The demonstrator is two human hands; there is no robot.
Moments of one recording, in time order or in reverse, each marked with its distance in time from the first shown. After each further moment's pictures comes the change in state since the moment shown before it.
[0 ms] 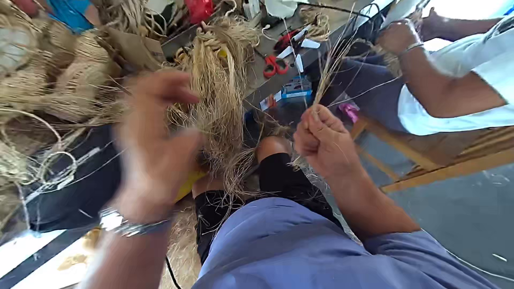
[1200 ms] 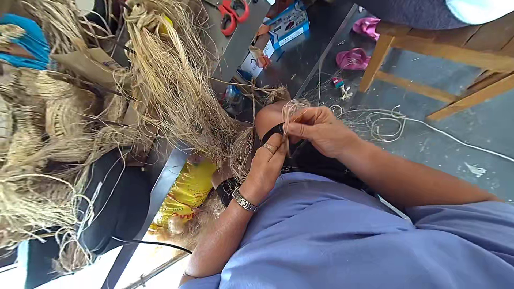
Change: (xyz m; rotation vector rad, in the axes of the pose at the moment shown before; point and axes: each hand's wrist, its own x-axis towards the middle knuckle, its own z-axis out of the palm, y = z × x) left_hand -0.019 -0.014 0.170 -0.304 -0.517 -0.500; right_hand -0.049 0.064 -0.057 -0.049 0.165 0.223
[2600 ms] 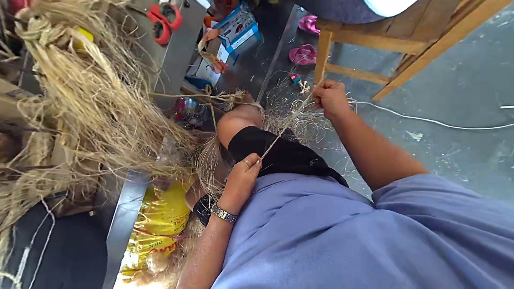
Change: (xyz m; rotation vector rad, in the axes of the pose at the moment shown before) left_hand 0.014 -0.045 0.018 0.237 -0.161 -0.206; right_hand -0.012 0.045 -0.168 -0.321 0.897 0.218
